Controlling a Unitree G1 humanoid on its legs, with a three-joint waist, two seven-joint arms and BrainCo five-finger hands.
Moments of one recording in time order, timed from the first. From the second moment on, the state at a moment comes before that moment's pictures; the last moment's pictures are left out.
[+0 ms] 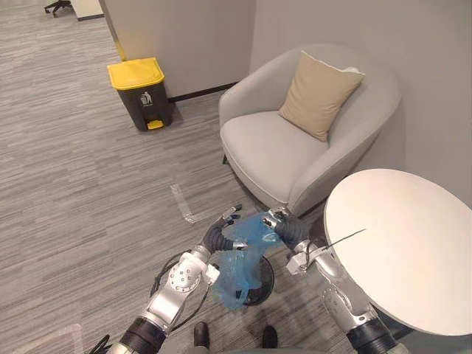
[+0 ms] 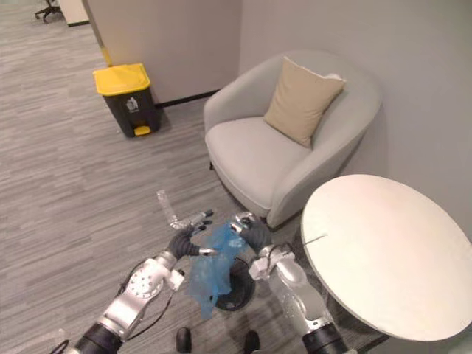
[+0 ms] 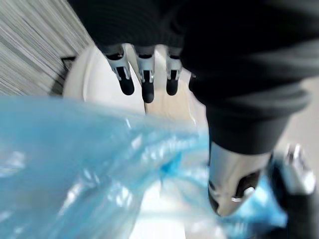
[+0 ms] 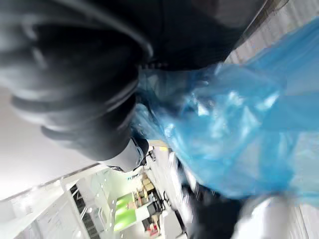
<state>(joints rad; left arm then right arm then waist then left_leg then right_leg) -0.08 0.31 -0.49 0.19 0.02 -0.17 -0.03 -0.09 -0.28 0.37 0.01 0.59 0.03 0.16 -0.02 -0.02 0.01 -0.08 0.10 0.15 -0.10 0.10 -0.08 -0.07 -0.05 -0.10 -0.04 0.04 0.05</state>
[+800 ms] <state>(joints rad) -0.14 0.15 -0.54 0.40 0.28 -0.16 0.12 -0.16 -0.27 0.56 -0.13 0.81 0.05 0.10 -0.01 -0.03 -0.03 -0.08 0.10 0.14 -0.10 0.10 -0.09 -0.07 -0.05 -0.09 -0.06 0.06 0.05</state>
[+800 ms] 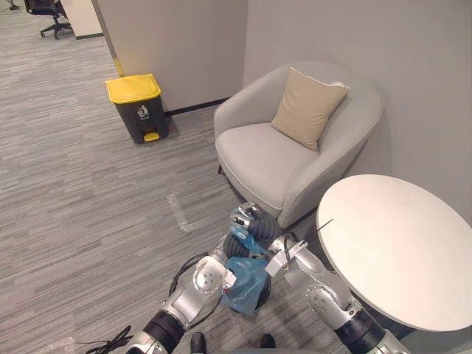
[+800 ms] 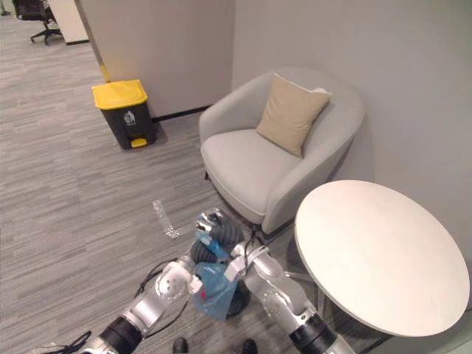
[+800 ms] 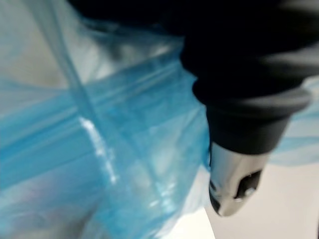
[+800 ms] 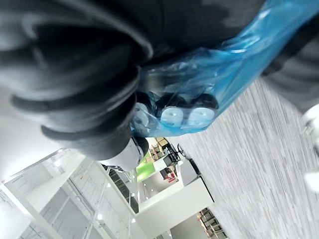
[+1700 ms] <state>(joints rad) -0.11 0.13 -0.48 0.52 0.23 -0.12 0.15 -0.04 -0.19 0.47 -0.14 0.70 0.06 0.11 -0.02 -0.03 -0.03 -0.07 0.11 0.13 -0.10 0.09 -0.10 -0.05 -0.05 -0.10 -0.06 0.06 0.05</state>
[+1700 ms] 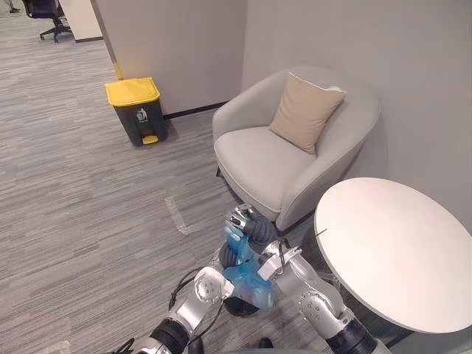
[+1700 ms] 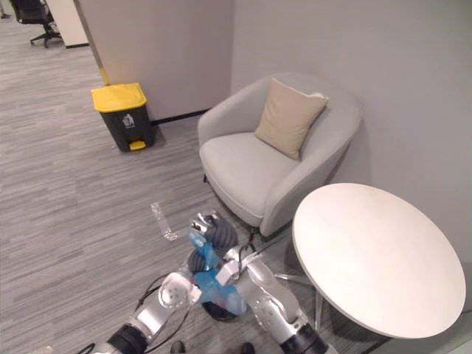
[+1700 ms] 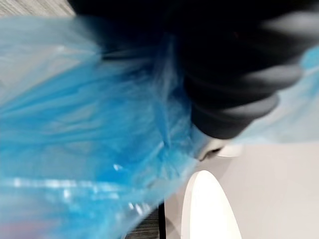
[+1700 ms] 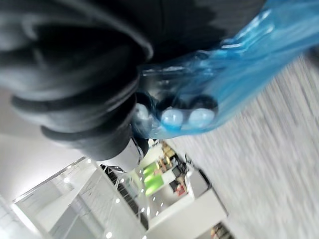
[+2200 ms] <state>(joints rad) -0.01 0.13 -0.34 0.50 0.16 -0.12 0.14 0.05 -0.24 0.36 -0.14 0.08 0.07 0.12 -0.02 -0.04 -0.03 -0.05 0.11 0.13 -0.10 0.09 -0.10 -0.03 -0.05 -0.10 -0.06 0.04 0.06</state>
